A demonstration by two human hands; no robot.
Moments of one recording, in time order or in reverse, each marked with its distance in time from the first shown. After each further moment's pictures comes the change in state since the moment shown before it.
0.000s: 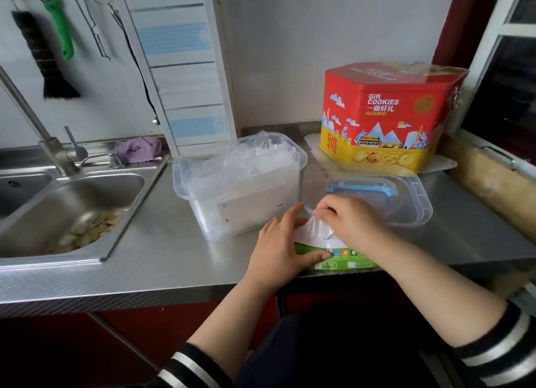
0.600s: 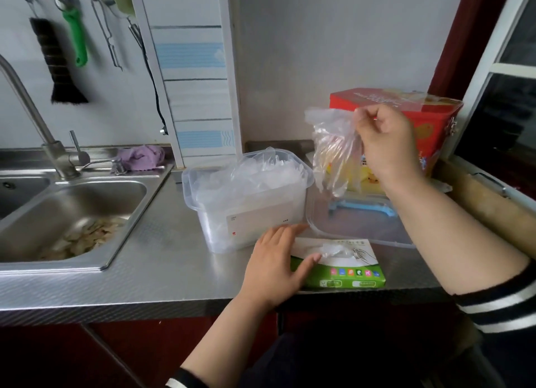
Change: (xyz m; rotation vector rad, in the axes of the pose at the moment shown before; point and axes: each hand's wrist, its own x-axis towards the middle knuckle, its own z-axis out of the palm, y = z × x) left_hand -0.007 -0.009 -0.013 0.103 0.149 0.137; right_hand 0.068 -0.048 -0.085 0.529 0.613 -0.129
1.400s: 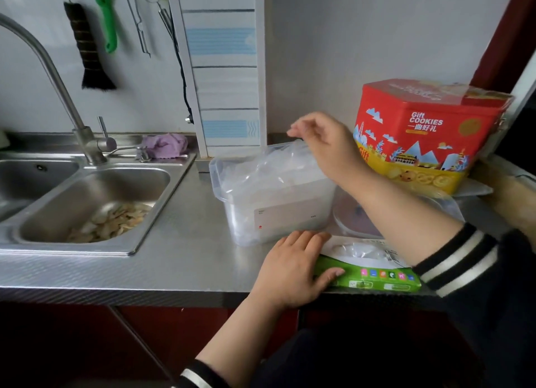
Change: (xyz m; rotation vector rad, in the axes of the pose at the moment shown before) left_hand -0.010 -0.018 -0.010 0.247 -0.074 0.158; right_hand -0.006 0.013 0.111 0.147 -0.436 -0.166
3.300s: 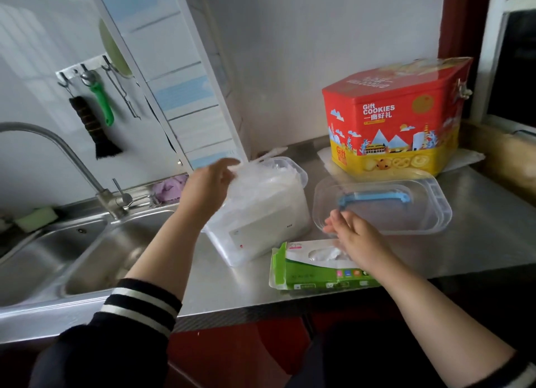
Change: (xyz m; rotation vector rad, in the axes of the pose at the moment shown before) left_hand 0.115 -0.050 -0.126 0.210 0.068 -0.336; right_hand -0.160 0.044 -0.056 0.058 0.019 0.589
